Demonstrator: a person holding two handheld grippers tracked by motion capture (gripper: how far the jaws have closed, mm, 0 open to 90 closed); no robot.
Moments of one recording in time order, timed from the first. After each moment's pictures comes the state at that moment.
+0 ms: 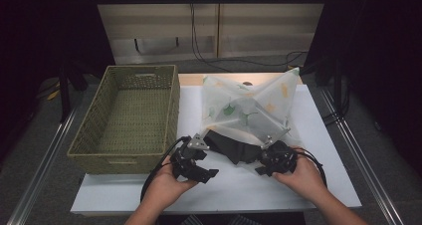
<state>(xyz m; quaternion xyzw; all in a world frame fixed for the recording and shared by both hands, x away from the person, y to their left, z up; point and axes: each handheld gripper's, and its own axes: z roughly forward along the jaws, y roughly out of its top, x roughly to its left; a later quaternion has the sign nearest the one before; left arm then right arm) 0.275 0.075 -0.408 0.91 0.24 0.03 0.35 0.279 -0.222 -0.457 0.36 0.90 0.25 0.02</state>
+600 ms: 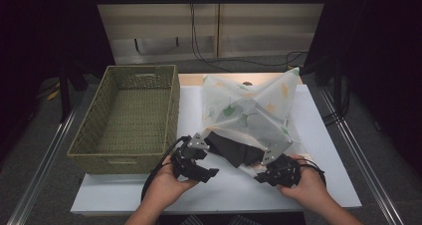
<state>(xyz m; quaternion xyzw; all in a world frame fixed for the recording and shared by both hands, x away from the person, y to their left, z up) 0.278 0.074 -0.409 0.91 0.22 0.03 0.34 0.237 -0.210 -0.435 0.24 0.93 0.28 0.04</state>
